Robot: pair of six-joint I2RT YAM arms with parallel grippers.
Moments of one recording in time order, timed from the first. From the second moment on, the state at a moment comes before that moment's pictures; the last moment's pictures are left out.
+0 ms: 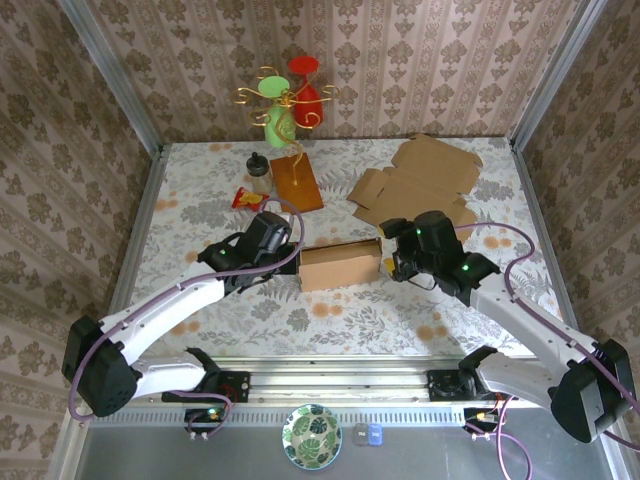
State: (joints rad) left arm -0.78 1.20 0.93 -0.58 -0.03 -0.60; right arm 0.48 1.07 0.75 -0.31 -0.13 1.71
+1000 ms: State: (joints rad) left arm -0.78 1.18 0.94 -0.64 0.04 -0.65; right arm 0.47 1.15 0.68 -0.18 -0.19 1.73
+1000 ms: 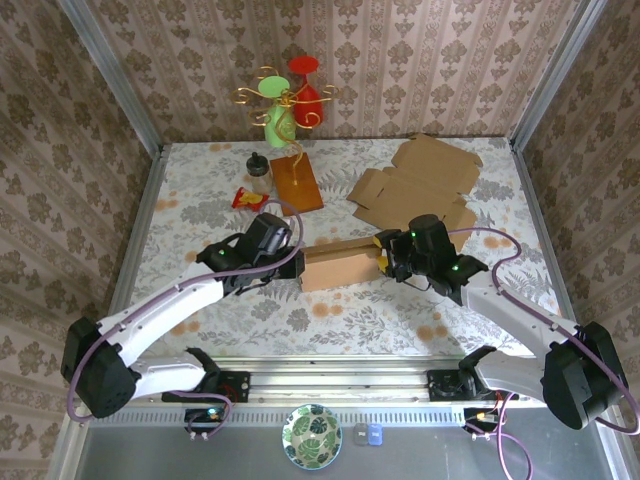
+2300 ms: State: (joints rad) left arm -0.56 1.17 0.81 -0.44 0.34 -1.19; right arm 0.47 1.15 0.66 -0.17 -0.19 1.73
